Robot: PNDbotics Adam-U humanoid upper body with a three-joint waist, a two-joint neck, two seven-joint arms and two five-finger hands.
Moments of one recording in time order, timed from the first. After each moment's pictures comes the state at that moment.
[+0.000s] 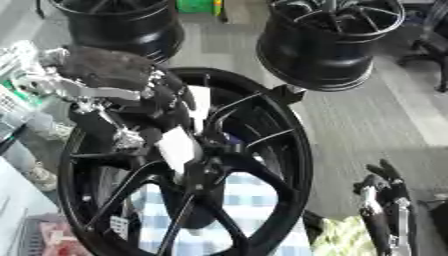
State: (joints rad) left arm -0.76 0.84 -0.57 -1.79 -0.34 -0.42 -0.69; right arm 0.06 -0.07 0.13 -1.49 0.20 -0.49 -0.49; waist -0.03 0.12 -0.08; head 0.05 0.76
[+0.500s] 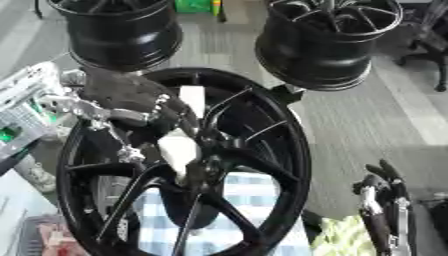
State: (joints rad) left arm -0.75 0.82 -0.64 -1.71 -0.40 -0.44 -0.67; right arm 0.06 -0.07 0.14 -1.49 0.20 -0.49 -0.48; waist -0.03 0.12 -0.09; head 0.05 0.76
